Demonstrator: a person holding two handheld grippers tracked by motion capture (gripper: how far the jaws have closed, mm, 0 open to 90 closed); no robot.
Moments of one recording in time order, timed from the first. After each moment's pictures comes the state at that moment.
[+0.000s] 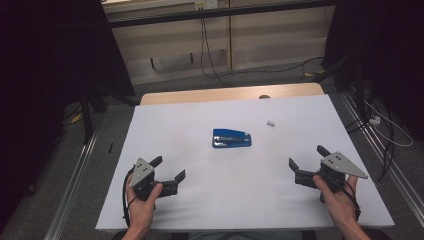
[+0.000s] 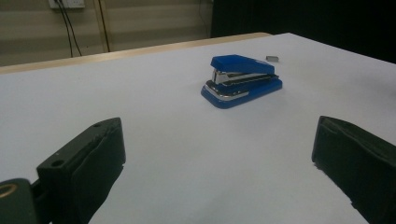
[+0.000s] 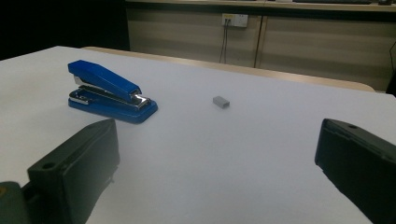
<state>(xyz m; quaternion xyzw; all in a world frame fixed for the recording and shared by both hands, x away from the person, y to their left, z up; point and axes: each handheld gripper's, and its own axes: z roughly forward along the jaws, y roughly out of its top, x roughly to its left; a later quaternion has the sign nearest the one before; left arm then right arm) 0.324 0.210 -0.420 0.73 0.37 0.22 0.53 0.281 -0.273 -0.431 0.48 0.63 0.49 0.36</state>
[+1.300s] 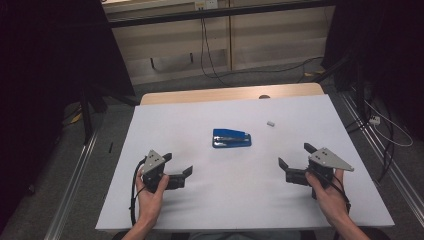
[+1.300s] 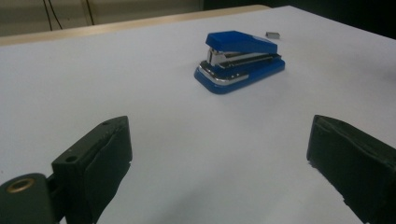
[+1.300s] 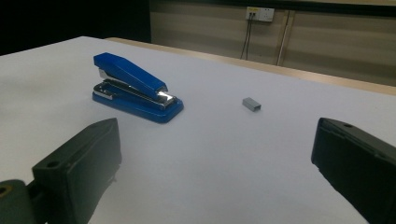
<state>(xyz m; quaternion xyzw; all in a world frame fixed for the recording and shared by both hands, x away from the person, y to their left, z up) 0.353 0.191 -0.427 0.76 0.36 0.19 0.51 0.298 -0.254 -0.432 0.45 0.66 0.50 0.33</state>
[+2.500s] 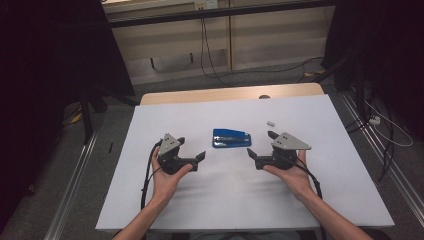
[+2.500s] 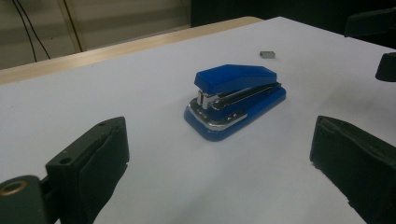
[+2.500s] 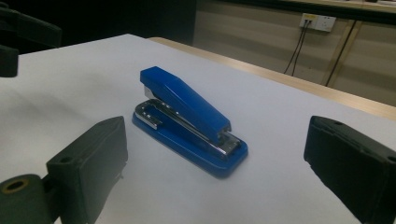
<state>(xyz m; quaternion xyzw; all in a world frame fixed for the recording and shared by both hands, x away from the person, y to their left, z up) 0.397 0.153 -0.422 0.77 0.33 0.18 0.51 0.361 -0.188 -0.435 0.38 0.71 0.52 0.29</state>
